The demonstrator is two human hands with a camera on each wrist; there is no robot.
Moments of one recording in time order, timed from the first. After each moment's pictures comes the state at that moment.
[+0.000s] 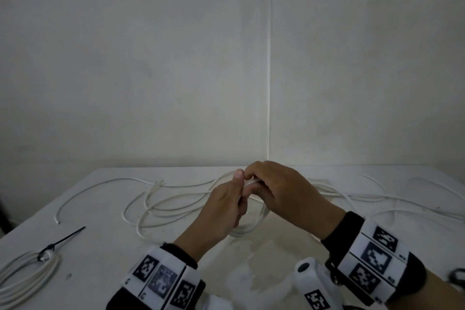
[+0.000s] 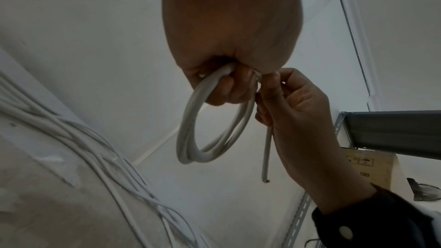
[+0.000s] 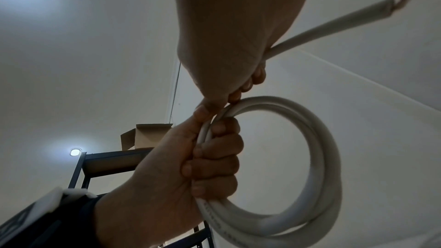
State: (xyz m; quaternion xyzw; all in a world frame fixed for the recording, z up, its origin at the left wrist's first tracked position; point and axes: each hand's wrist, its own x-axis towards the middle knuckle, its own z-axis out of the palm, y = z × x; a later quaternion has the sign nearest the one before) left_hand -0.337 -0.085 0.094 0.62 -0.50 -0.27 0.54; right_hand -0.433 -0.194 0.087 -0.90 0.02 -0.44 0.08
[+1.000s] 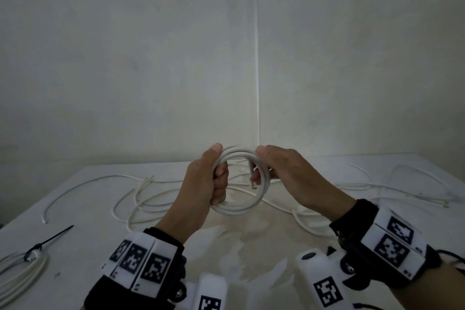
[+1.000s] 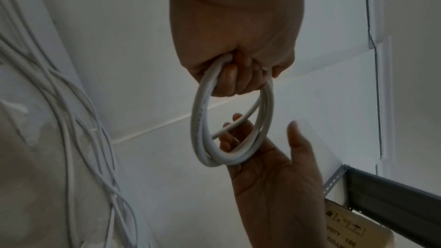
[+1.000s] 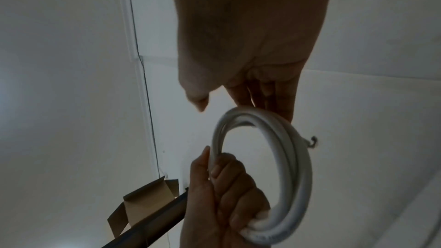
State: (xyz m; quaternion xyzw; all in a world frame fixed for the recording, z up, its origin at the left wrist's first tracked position) left_hand -0.339 -0.089 0.118 0.53 -0.37 -0.34 0.68; right_hand -0.465 -0.192 0.110 -0.79 0.15 -0.34 0.48
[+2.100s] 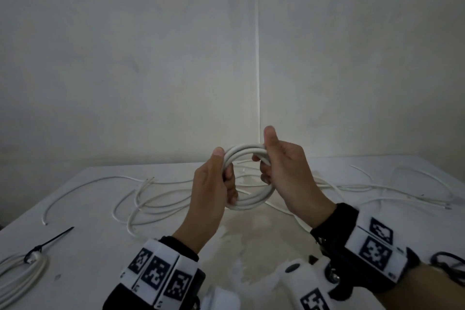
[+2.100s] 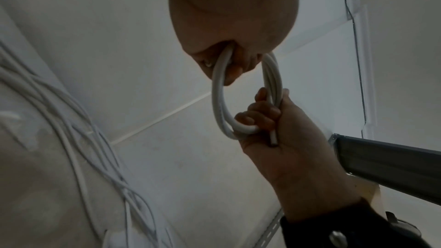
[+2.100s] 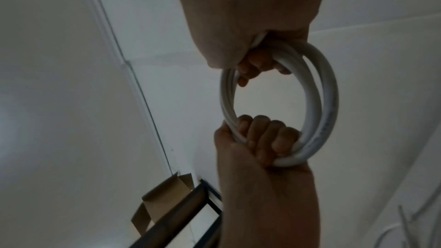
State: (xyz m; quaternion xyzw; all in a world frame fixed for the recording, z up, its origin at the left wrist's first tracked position) left_hand -0.354 -0.094 0.108 0.55 -0.38 -0.24 0.71; right_hand -0.445 -0.164 0.121 -0.66 0.23 -0.46 0.54
